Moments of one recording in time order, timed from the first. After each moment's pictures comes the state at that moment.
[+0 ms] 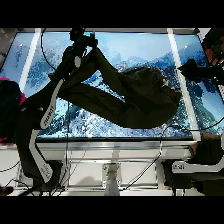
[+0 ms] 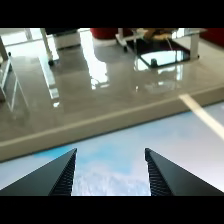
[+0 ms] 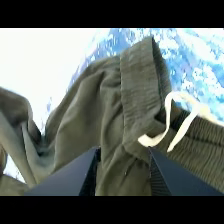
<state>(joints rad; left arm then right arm) -0.30 -1.98 1.90 1.40 0.11 -1.25 -0.39 -1.49 1.38 -0.84 0.96 1.41</state>
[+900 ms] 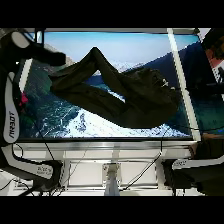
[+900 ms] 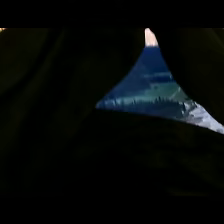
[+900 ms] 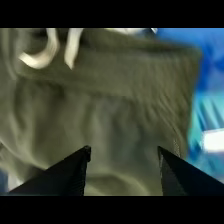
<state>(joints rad) 0.05 -1.64 1.80 1.14 -1.30 -1.31 -0.66 -1.62 1.38 -0.94 1.41 1.35</state>
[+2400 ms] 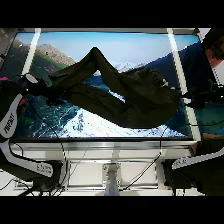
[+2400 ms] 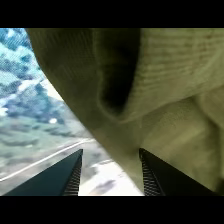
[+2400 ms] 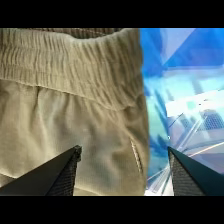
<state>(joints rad) 0.16 -1.69 1.24 1.08 -1.11 -1.81 -0.65 -1.75 1.38 -0.98 1.42 1.35</state>
